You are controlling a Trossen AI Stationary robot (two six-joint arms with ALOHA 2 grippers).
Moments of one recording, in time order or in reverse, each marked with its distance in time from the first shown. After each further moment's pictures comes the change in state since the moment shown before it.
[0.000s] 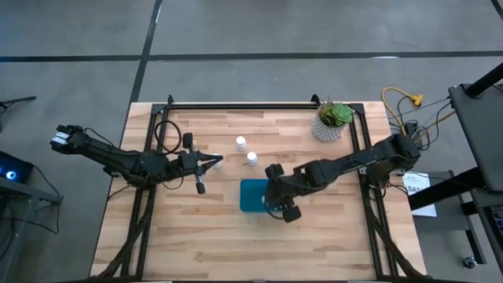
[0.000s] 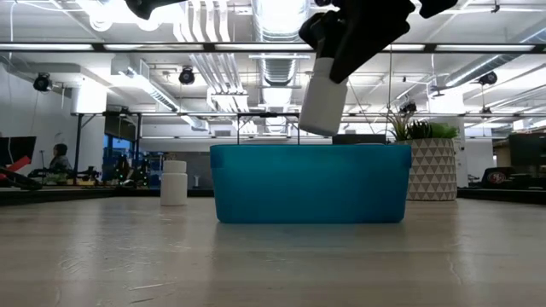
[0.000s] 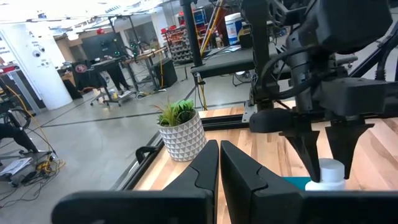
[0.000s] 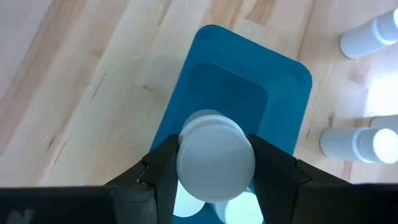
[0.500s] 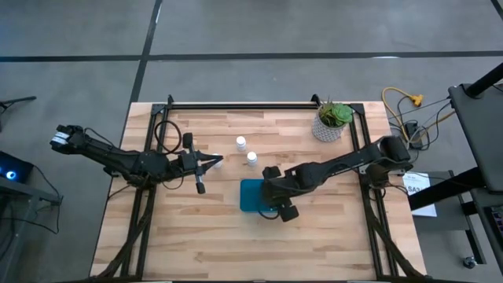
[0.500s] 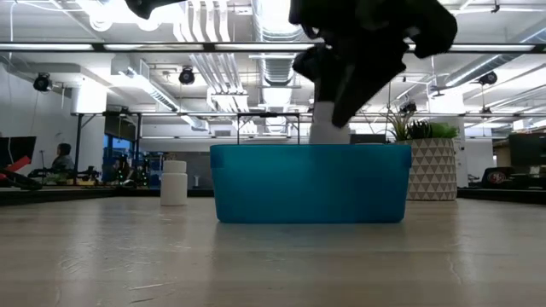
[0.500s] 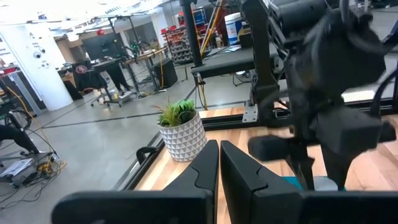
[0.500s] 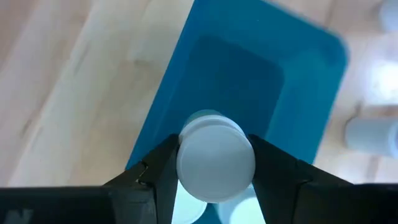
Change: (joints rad) left arm 0.000 0.000 0.000 0.000 0.000 0.007; right arm -0.028 0.091 0.000 -0.012 -0.025 -0.029
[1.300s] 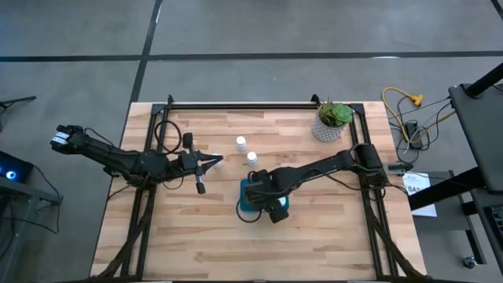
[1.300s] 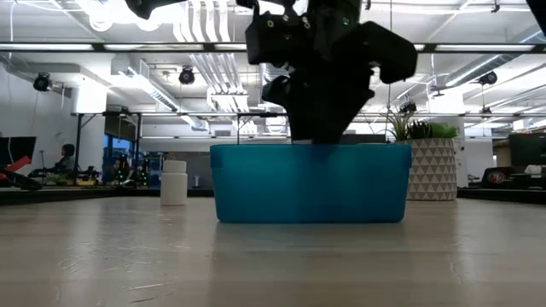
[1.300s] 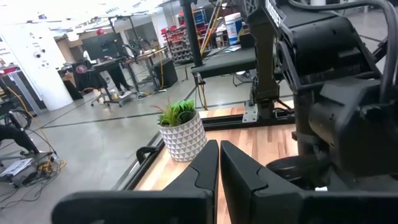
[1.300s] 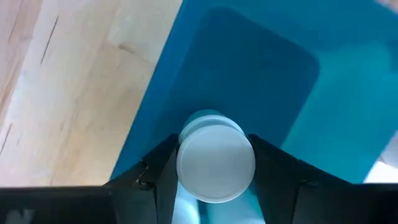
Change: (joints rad) left arm 0.000 0.000 0.000 0.000 0.000 -0.001; right arm -0.020 0.275 0.298 -0.239 -0.033 -0.042
